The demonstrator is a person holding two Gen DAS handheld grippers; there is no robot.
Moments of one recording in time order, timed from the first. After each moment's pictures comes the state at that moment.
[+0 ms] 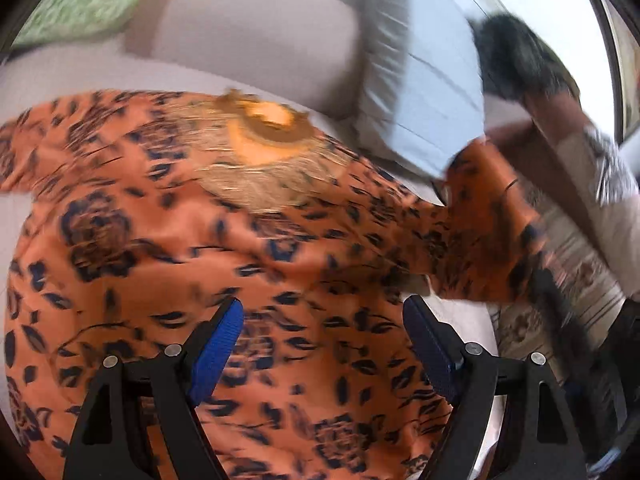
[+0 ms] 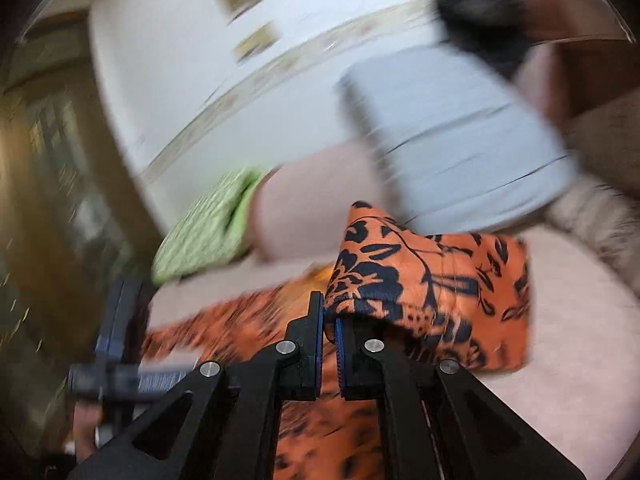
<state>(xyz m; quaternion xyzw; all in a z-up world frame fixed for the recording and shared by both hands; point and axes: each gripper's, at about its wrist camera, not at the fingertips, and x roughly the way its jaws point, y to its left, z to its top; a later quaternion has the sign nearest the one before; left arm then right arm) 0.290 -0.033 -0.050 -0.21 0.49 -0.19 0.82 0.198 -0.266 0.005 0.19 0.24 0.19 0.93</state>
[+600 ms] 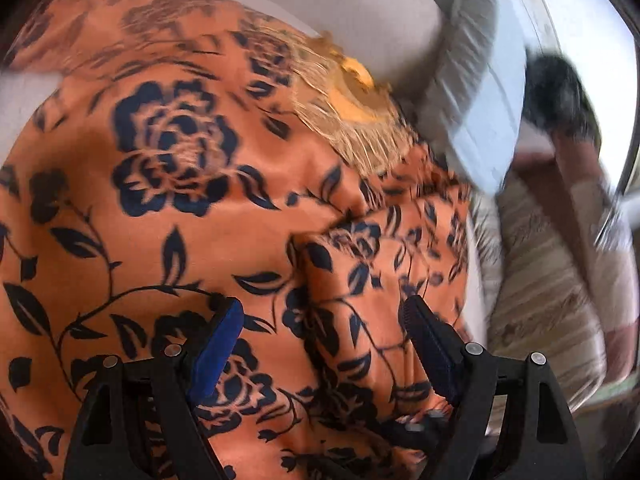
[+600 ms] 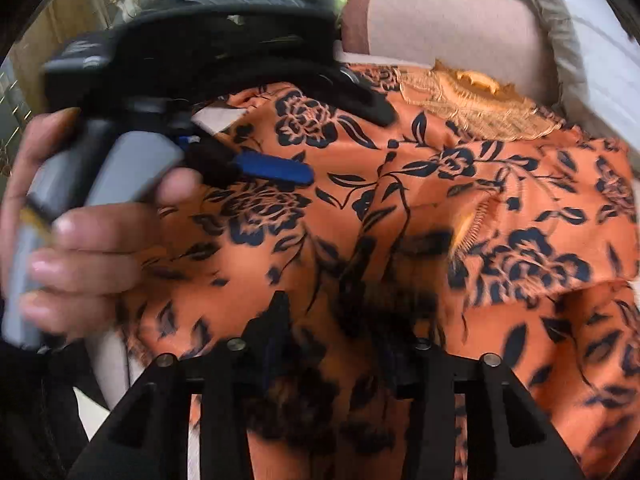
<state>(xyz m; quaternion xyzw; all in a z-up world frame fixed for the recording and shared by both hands) 0.299 0.021 -0.122 -0.28 0.55 -0.20 0.76 0.166 -0.111 -0.105 -0.02 0.45 0.29 0.85</state>
